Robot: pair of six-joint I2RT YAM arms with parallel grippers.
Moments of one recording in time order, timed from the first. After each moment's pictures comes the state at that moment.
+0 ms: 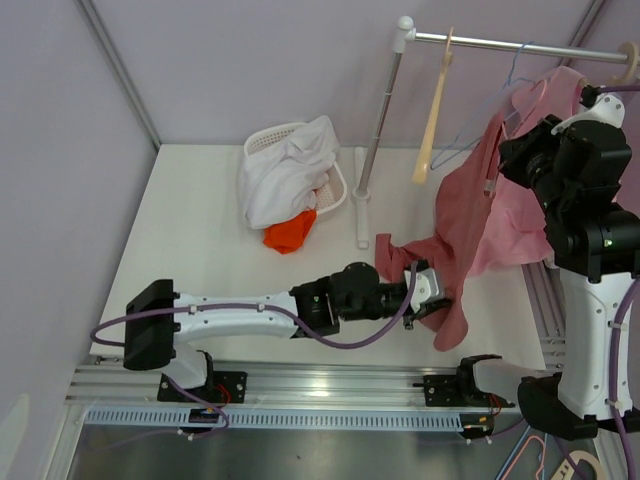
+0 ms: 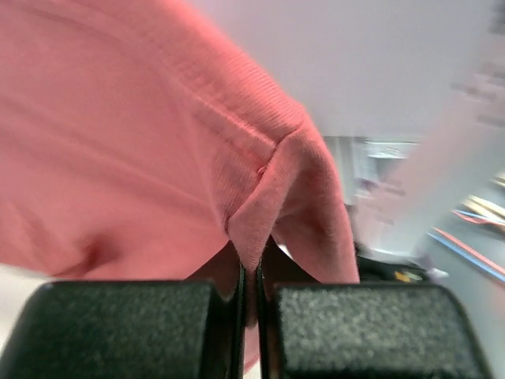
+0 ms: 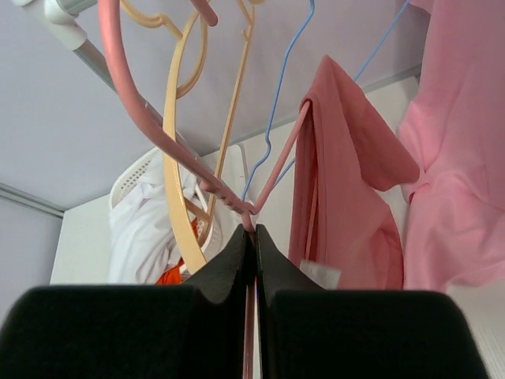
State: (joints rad) left arm -1.34 1.58 1.22 0.38 0.12 0.09; right arm 0.14 1.18 1.92 -0.94 0.19 0.47
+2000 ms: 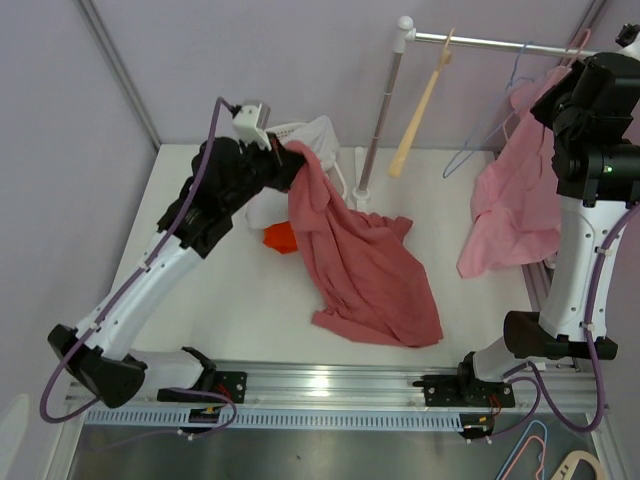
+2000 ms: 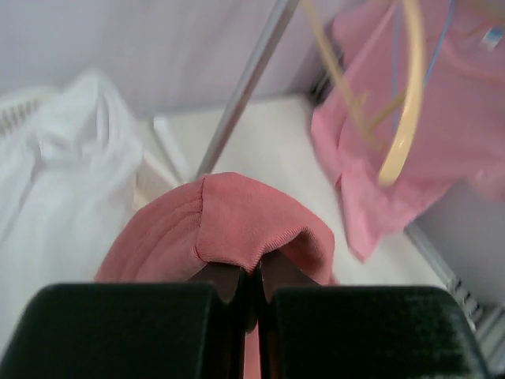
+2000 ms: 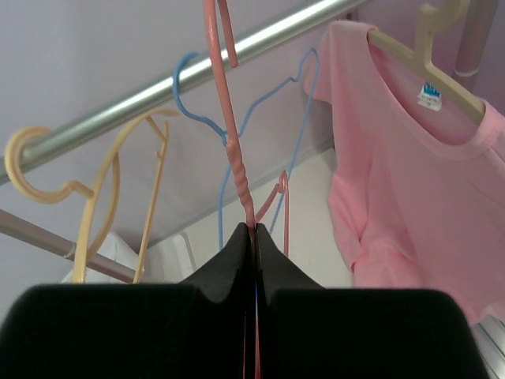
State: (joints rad) left arm -0.57 1.21 1.34 -0.30 0.03 -0.36; right arm -0.04 1.54 2.34 -0.98 0.30 0.41
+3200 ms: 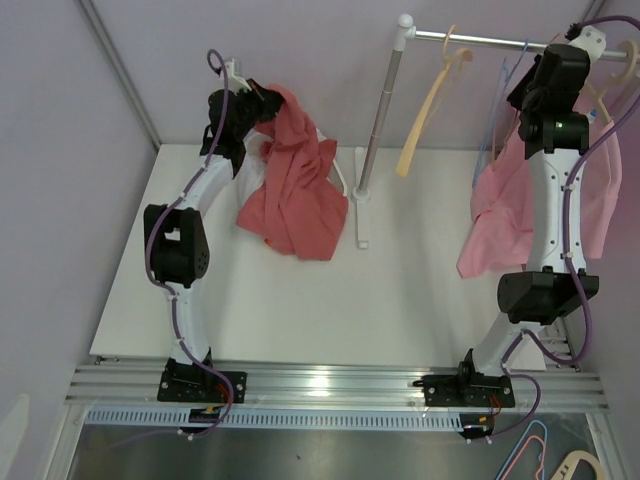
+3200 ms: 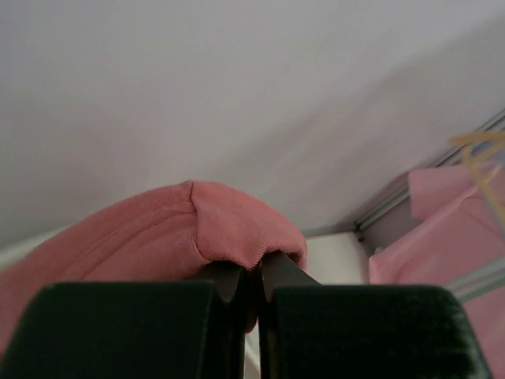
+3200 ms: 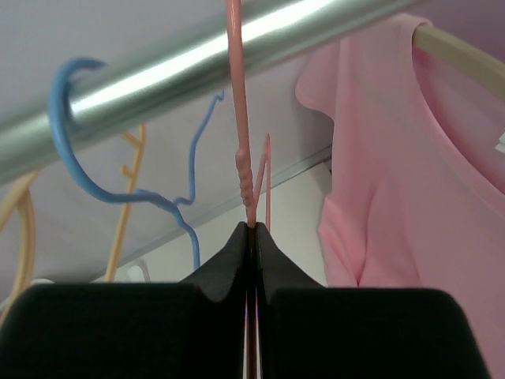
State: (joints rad) left arm -0.16 2.11 1.91 0.37 0.31 -0.60; right arm -0.07 1.79 2.27 -0.66 0.30 0.34
